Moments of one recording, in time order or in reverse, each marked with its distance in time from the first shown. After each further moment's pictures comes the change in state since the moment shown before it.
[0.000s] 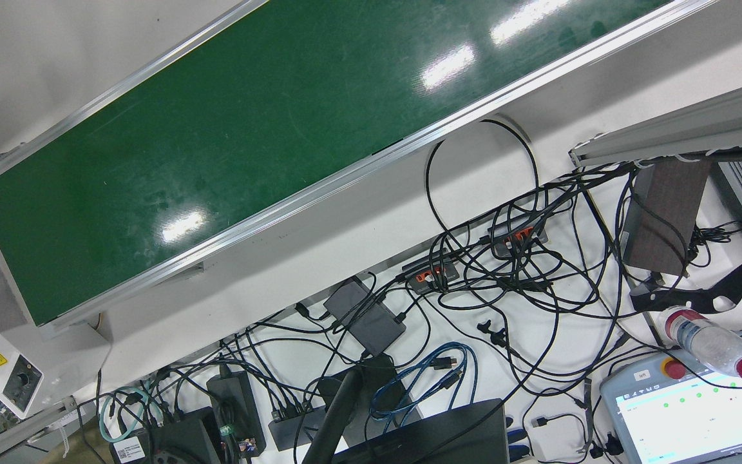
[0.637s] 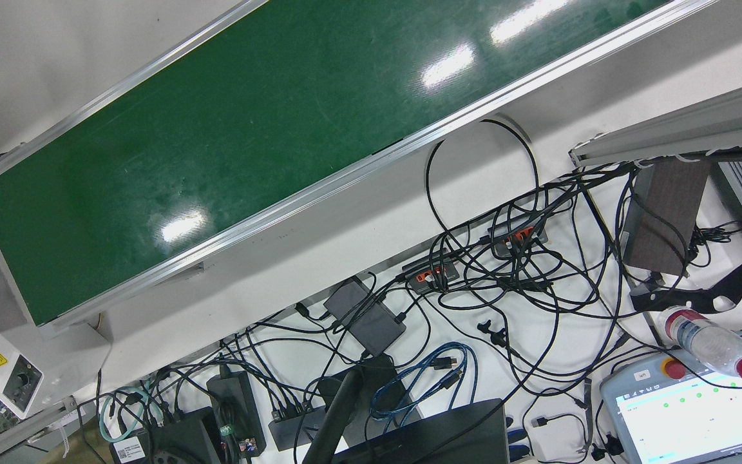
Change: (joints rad) left arm 0.325 -0.042 -0.073 0.035 0.031 -0.101; right arm 0.000 0.000 0.000 0.000 0.000 0.000
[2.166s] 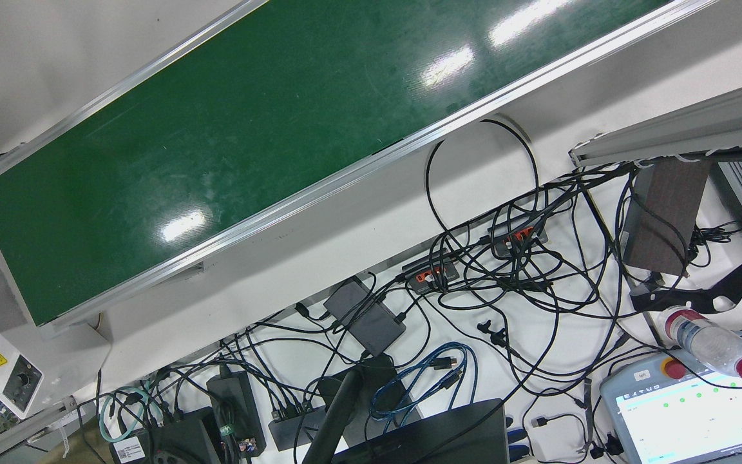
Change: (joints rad) left arm 0.274 -0.092 -0.107 0.235 0.004 0.039; right arm 0.001 0.000 0.000 0.000 0.000 0.000
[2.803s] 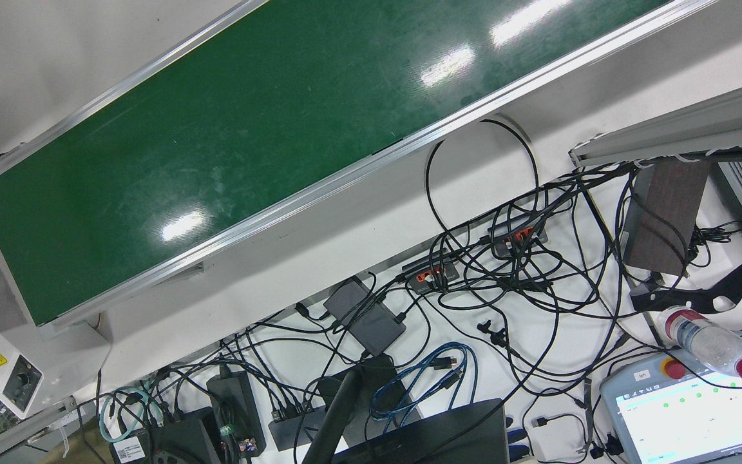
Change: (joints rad) left arm 0.027 0.054 -0.163 0.166 0.002 0.078; right arm 0.000 0.000 0.000 0.000 0.000 0.000
